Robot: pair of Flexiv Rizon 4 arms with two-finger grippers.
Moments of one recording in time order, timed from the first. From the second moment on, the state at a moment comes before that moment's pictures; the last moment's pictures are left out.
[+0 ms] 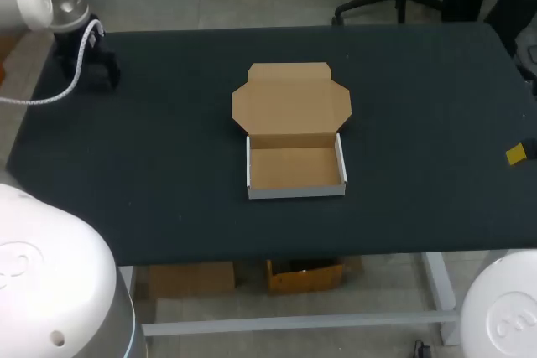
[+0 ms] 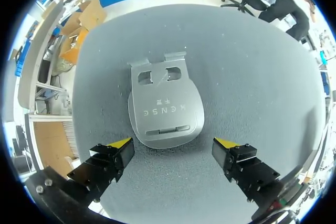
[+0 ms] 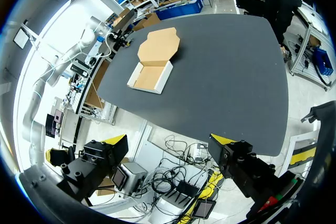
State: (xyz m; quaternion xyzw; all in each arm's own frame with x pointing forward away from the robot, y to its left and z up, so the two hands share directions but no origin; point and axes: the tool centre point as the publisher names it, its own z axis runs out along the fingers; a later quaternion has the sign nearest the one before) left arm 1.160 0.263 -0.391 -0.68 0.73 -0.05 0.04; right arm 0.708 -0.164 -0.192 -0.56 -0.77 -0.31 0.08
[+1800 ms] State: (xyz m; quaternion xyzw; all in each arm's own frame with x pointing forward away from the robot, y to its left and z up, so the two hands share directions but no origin) left arm 1.184 0.262 -0.391 -0.67 0.74 -0.06 0.05; right arm 0.708 -0.164 -0.192 -0.56 -0.77 -0.31 0.08
